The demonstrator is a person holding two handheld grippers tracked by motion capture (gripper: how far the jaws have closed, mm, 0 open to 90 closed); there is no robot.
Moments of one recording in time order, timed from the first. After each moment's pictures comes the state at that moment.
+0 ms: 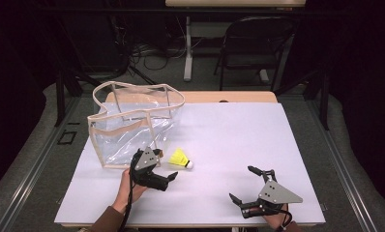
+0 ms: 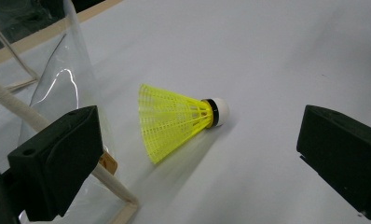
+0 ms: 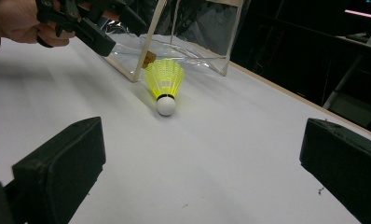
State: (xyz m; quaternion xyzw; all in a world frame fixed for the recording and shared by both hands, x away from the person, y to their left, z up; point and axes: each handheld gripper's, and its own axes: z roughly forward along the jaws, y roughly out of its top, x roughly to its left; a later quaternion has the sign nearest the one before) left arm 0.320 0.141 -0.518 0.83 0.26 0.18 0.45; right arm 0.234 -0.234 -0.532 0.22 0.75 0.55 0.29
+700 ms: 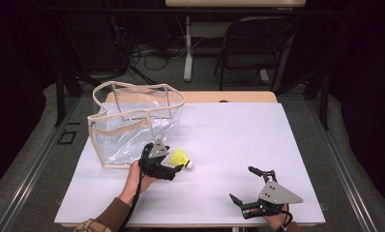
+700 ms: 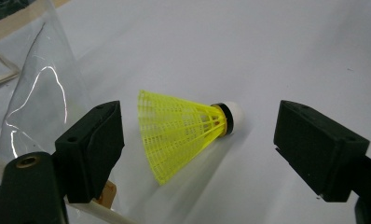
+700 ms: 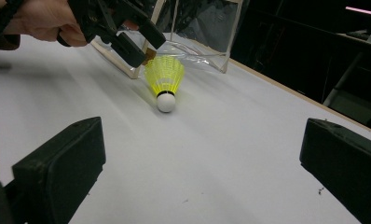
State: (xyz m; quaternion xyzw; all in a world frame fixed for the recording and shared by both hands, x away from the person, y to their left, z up) left arm 0.348 0.120 -0.521 0.86 0.27 0.15 0.41; right arm 0.233 -0.235 -0.533 0.22 0.75 0.55 0.29
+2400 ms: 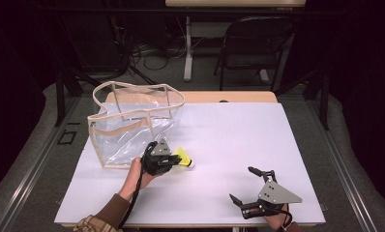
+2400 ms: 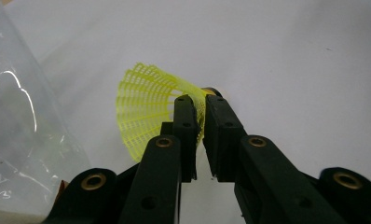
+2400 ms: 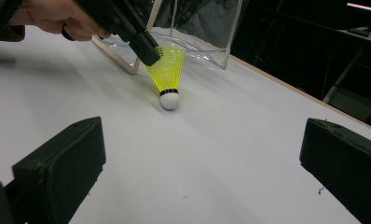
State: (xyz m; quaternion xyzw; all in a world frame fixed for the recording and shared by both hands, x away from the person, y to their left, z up) left arm 0.356 0.118 -0.521 0.88 0.22 0.11 0.40; right arm 0.234 -0.235 -0.534 0.22 0.76 0.54 0.29
